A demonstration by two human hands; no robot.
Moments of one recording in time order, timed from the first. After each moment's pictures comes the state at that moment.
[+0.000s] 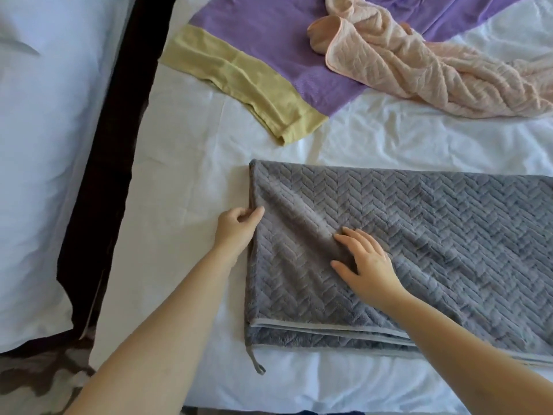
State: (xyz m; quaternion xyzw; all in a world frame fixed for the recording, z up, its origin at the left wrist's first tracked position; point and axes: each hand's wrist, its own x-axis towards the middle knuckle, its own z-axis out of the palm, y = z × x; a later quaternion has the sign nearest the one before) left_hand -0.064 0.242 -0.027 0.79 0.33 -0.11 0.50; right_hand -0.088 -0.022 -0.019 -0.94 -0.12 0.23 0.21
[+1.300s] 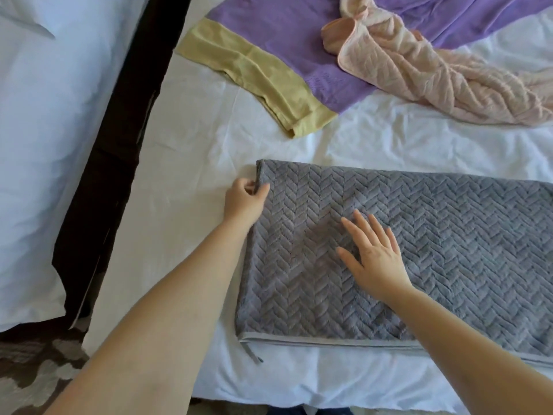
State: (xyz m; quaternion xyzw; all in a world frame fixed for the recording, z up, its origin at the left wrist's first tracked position) left_hand -0.041 0.247 -0.035 0.83 0.31 -0.06 0.47; right_hand -0.094 -0.023 -0.029 -0.97 -0.14 0.17 0.11
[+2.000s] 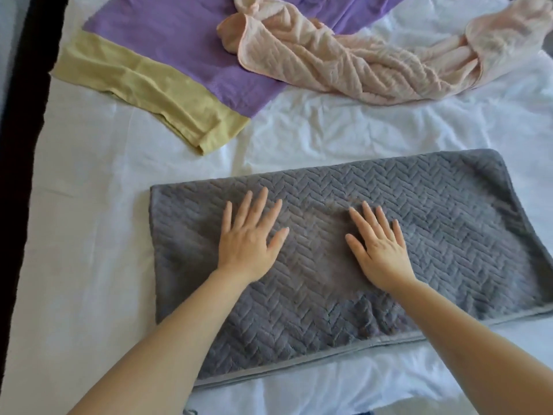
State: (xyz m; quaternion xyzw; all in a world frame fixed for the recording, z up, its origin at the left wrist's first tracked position) left_hand -0.044 0.121 -0.051 0.98 -0.11 -0.07 0.14; right_hand -0.066 -0.148 -0.043 -0.98 -0.01 0.16 0.12
